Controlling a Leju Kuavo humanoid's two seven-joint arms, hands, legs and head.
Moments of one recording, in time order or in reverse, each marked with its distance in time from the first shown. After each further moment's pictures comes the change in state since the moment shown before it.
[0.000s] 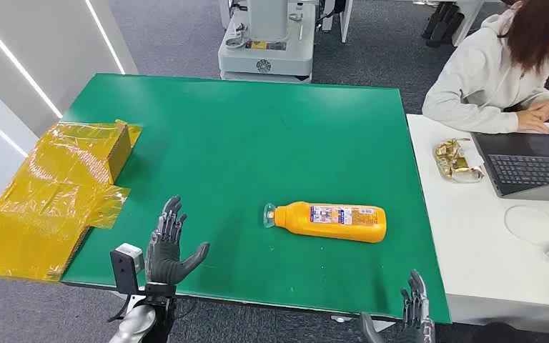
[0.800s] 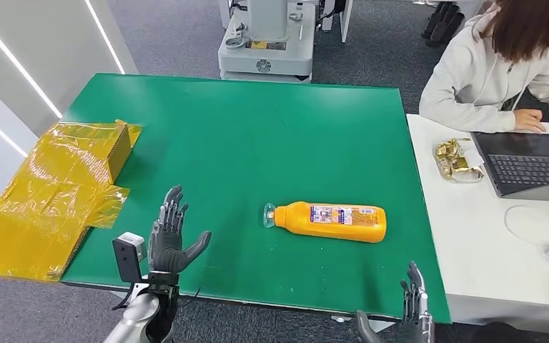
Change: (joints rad) left arm -0.056 -0.013 0.000 0.037 0.007 -0.006 -0.003; right arm -0.012 0.007 -0.008 -0.038 0.170 0.000 0.045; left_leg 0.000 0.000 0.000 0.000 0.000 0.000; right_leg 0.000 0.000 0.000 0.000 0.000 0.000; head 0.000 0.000
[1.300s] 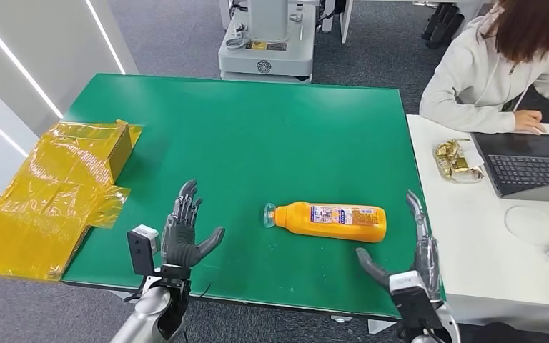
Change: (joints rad) left arm -0.040 -0.054 0.000 0.027 -0.057 -0.039 0.028; right arm -0.297 0.008 -0.183 0.101 0.453 0.223 0.220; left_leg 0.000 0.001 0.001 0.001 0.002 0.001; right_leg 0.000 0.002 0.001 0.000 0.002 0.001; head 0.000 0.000
